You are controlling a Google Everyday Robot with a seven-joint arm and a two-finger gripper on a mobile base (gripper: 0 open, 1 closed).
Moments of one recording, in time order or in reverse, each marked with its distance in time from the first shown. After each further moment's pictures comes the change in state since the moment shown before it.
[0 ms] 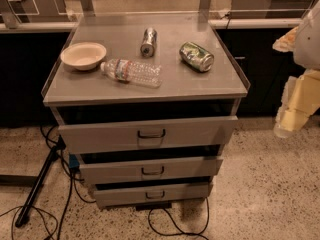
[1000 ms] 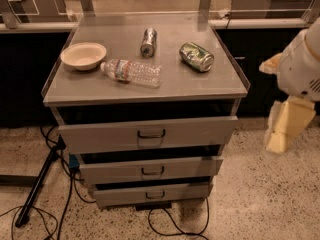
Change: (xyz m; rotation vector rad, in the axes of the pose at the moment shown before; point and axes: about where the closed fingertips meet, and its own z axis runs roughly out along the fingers) arm 0.000 0.022 0.037 -0.041 -0.014 -0.026
